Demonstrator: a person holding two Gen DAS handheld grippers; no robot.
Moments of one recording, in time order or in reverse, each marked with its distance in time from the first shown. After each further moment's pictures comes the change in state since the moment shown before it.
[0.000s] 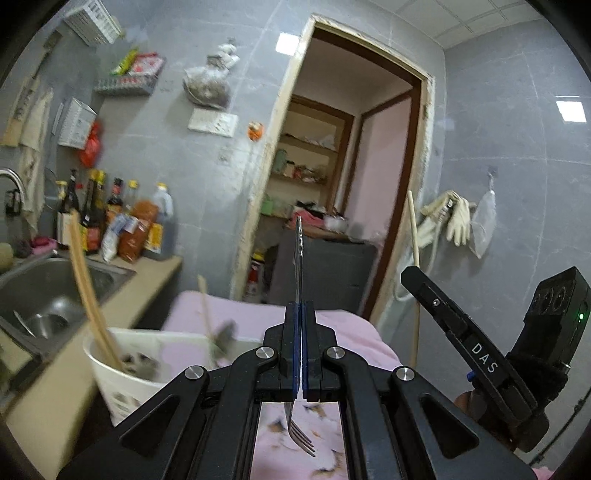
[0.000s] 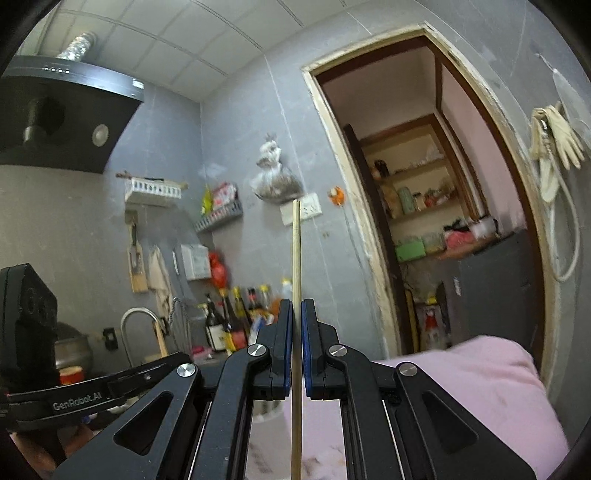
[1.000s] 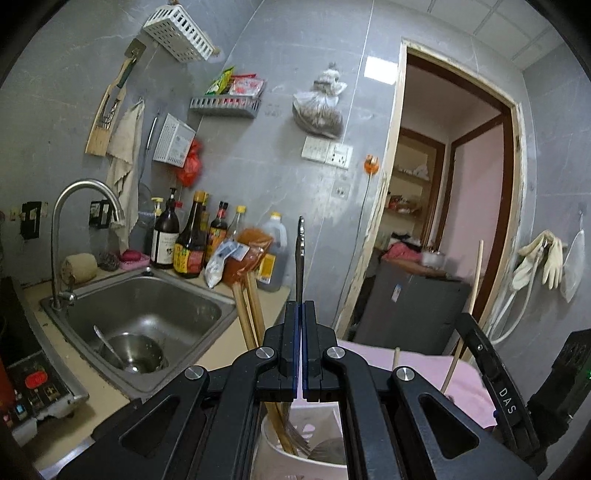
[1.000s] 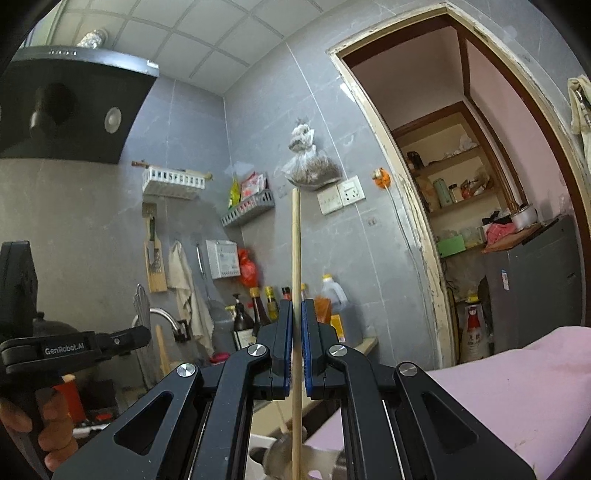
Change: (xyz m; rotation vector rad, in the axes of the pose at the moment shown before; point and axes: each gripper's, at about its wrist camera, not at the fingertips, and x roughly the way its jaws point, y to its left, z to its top) left arm 0.001 0.117 0.022 -0.072 -0.084 0.345; right arm 0.105 0.032 -0.043 0.012 0.007 0.111
